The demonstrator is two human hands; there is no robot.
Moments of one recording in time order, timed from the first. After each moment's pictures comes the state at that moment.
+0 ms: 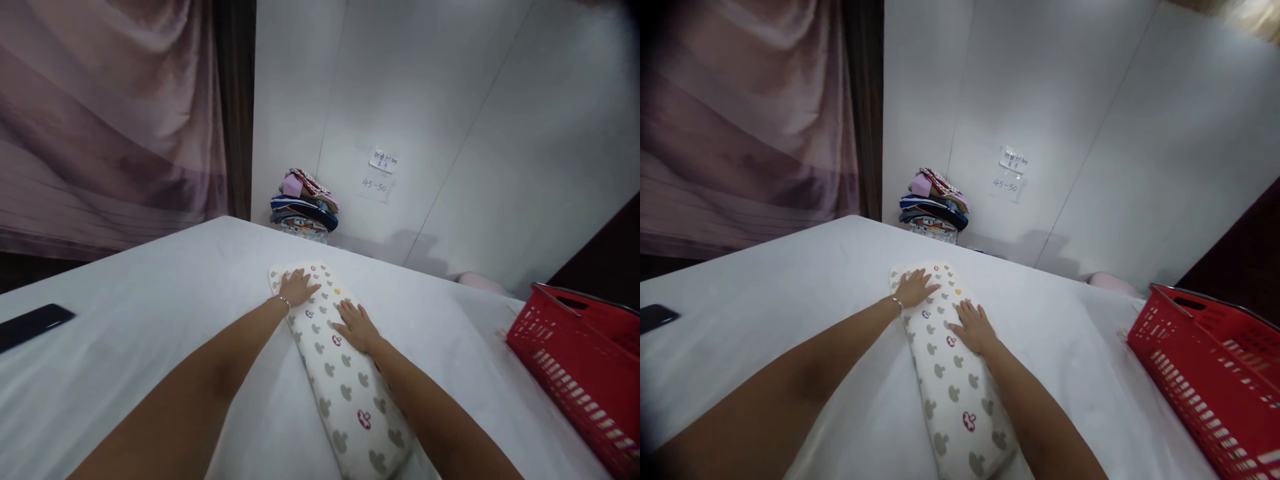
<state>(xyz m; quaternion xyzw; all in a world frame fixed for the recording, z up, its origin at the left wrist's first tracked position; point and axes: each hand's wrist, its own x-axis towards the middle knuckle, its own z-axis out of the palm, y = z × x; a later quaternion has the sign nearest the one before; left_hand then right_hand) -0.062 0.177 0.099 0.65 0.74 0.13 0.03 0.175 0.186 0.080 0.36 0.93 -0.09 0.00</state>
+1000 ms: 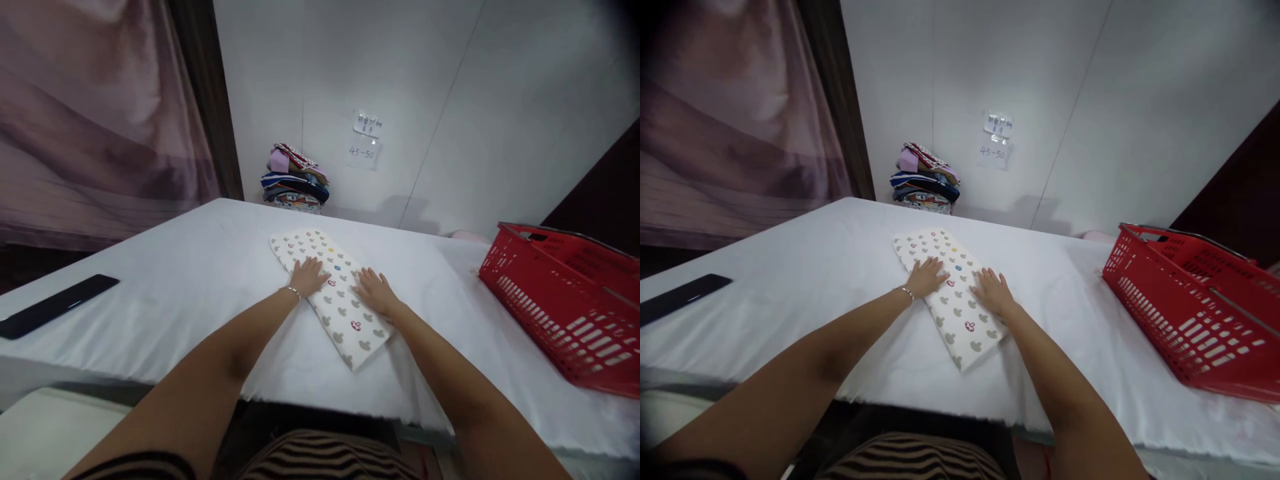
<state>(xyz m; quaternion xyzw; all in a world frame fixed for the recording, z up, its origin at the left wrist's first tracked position) 0.014 0.091 0.082 0.73 0.68 0.06 0.02 0.262 0.120 0.091 0.46 0.88 -0.11 -0.01</state>
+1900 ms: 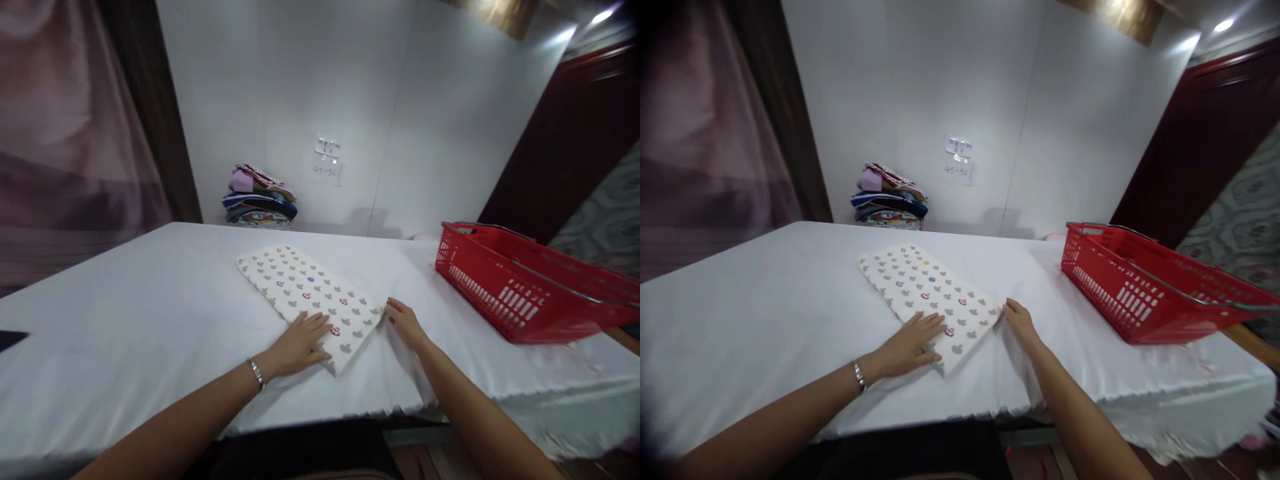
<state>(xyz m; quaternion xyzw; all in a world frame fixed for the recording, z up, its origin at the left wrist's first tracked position) 0.060 -0.019 0.097 0.89 0.42 0.10 0.11 0.369 0.059 0.073 0.61 0.53 -0.38 -0.45</state>
